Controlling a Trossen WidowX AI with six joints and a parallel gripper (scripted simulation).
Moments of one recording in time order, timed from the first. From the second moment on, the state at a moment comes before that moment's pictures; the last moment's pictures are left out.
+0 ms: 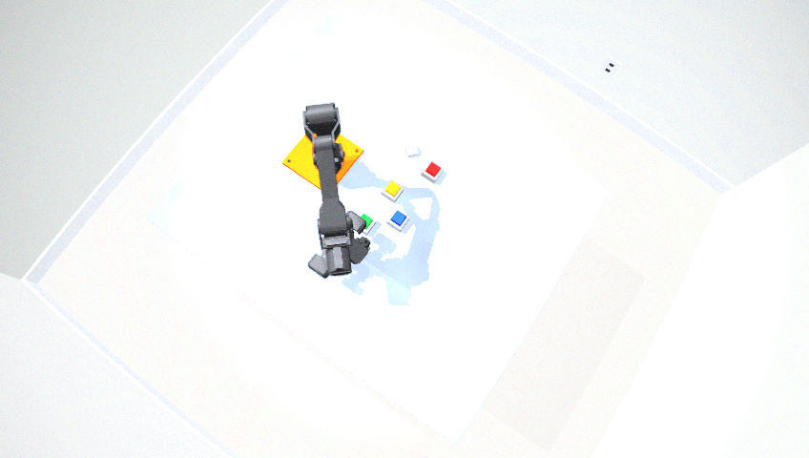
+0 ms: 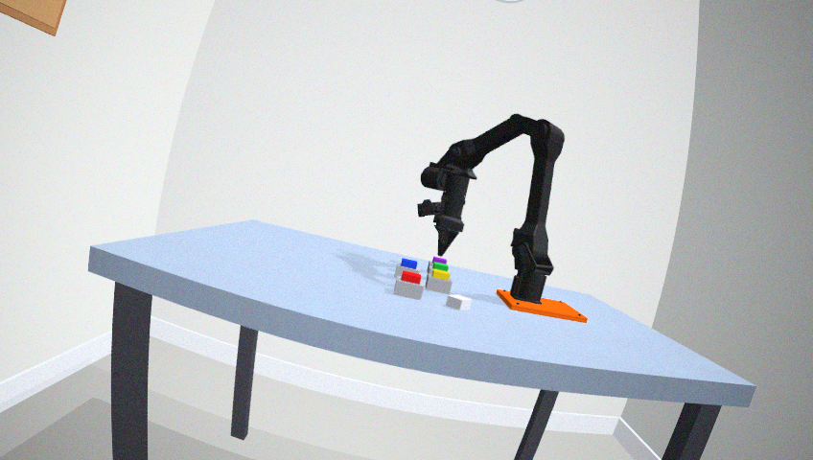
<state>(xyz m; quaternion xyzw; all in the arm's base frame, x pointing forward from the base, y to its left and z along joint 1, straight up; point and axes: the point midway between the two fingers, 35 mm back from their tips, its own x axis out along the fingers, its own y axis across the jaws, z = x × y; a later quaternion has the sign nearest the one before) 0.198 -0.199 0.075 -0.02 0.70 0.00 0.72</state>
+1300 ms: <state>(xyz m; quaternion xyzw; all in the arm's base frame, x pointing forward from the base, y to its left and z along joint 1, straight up) 0.197 -0.194 0.091 -0.02 0.70 0.00 0.71</state>
